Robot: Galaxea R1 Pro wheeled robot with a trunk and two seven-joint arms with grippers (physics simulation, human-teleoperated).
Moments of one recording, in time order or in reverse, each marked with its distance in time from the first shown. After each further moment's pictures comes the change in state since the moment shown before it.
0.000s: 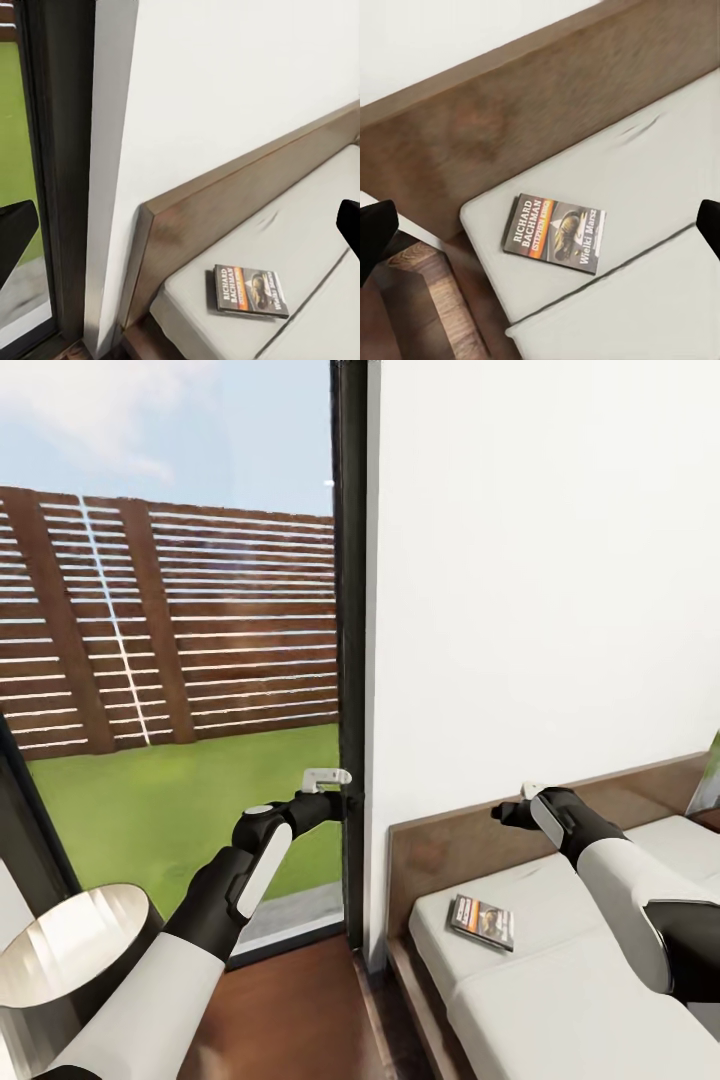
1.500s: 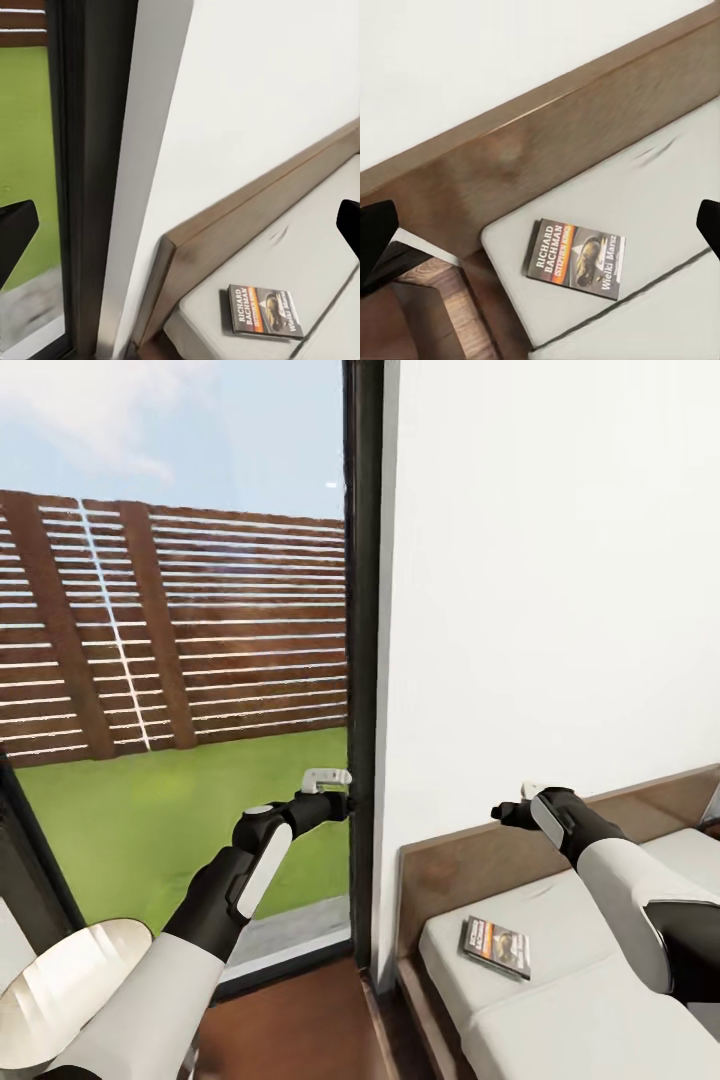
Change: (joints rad) left arm 0.000 0.000 0.000 0.002 0.001 0.000 0.001; right arm 0.000 0.000 -0.003 0.000 -0.001 -0.001 0.002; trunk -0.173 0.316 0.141
